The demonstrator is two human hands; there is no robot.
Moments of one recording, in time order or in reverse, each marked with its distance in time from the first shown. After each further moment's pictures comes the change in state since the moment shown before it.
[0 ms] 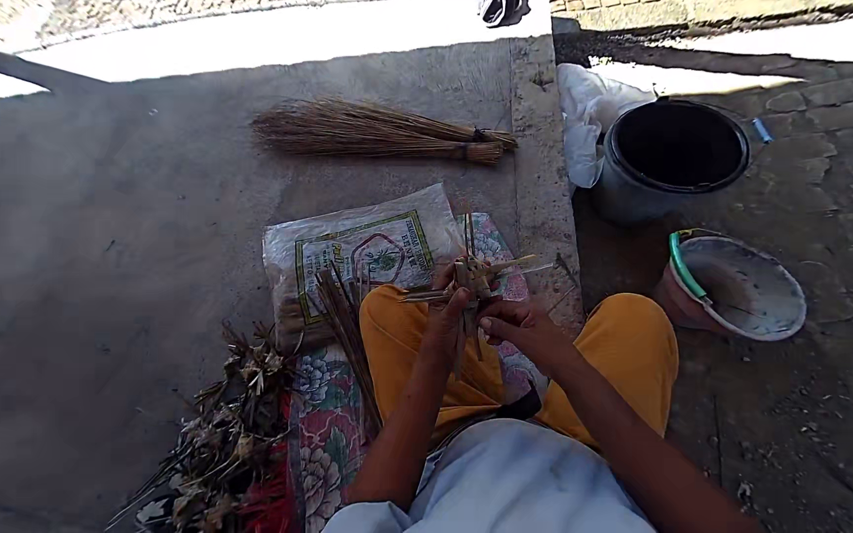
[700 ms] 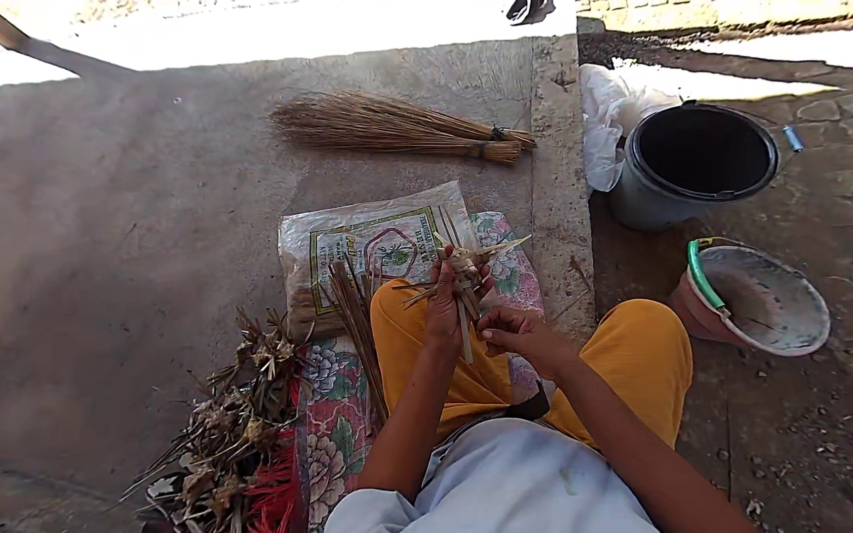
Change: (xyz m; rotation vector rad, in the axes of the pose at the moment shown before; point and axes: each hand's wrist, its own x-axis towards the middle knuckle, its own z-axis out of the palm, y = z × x) left_hand 0.010 0.011 0.002 -0.249 0.218 -0.017; right_hand 0.004 0.022 0.002 0.153 -0.143 0.172
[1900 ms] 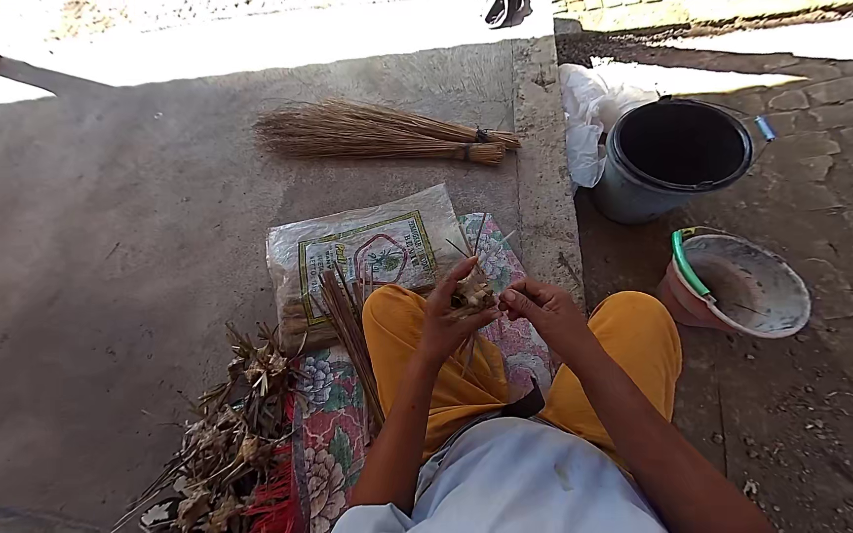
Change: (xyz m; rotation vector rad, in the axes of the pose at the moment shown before) left_hand -0.005 0.011 -0.013 1.046 -0.413 0.318; right_hand -0.008 -0.036 -0.010 -0.263 0.332 -0.262
